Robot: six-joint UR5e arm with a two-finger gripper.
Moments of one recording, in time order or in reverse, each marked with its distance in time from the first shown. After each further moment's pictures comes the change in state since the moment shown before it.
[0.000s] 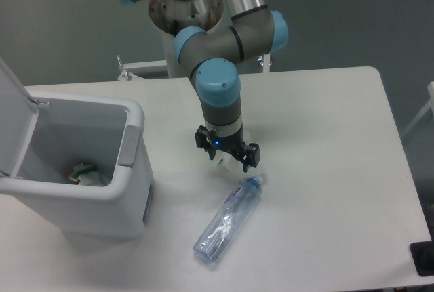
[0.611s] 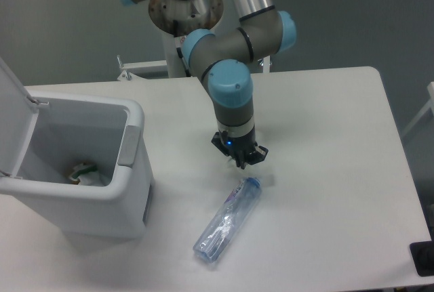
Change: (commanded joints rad) arm 0.067 0.009 0.066 -0.017 -0.026 0.078
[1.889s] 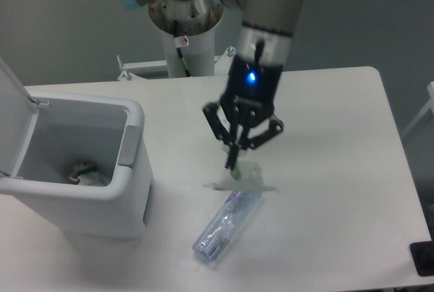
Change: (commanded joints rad) arm 0.011 0.241 0.324 -0.038 -0.692 -0.405
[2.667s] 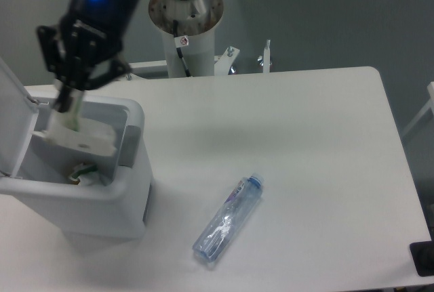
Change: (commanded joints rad) arm -0.282 0.075 -0.052 0.003 0.003 -0.218
